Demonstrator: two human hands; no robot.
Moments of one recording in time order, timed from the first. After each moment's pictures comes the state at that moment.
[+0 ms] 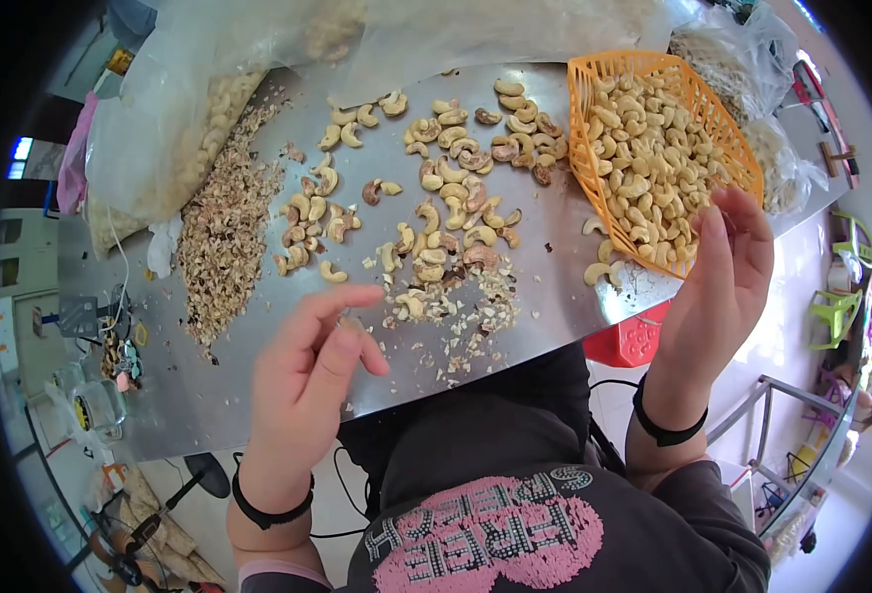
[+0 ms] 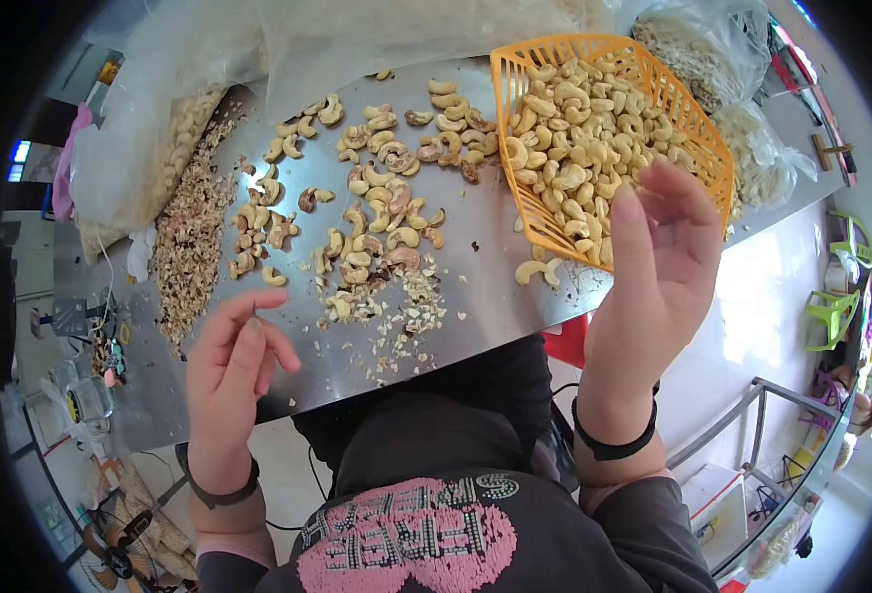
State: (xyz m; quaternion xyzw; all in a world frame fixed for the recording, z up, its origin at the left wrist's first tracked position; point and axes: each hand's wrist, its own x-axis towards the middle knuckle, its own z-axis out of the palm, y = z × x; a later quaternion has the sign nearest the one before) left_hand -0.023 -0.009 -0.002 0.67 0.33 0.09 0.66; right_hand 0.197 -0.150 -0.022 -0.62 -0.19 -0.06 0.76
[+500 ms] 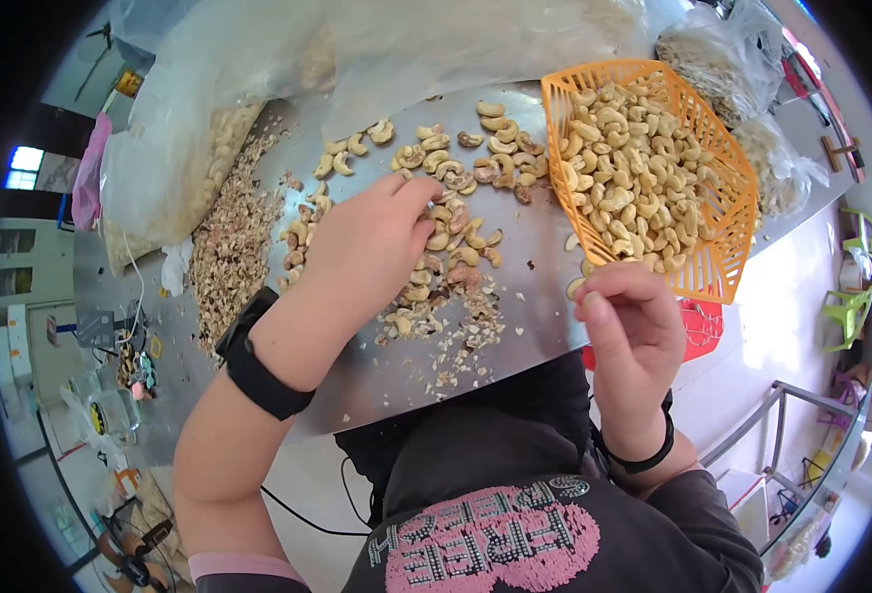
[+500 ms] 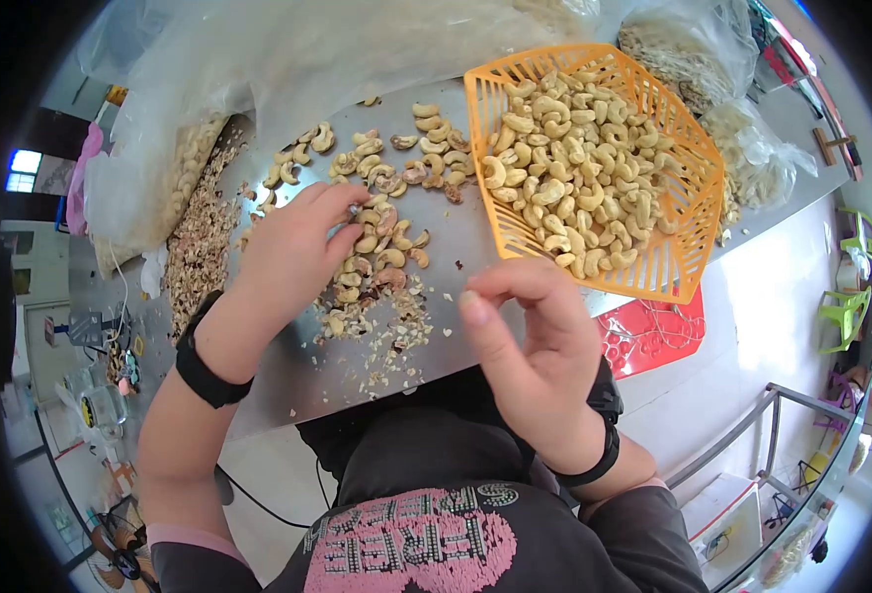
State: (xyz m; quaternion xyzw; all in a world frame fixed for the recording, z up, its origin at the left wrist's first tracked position) left_hand 0.080 0.031 -0.039 0.97 0.17 0.07 0.17; right_hand 0.165 -0.169 -0.037 -0.60 -0.31 0.19 0.72
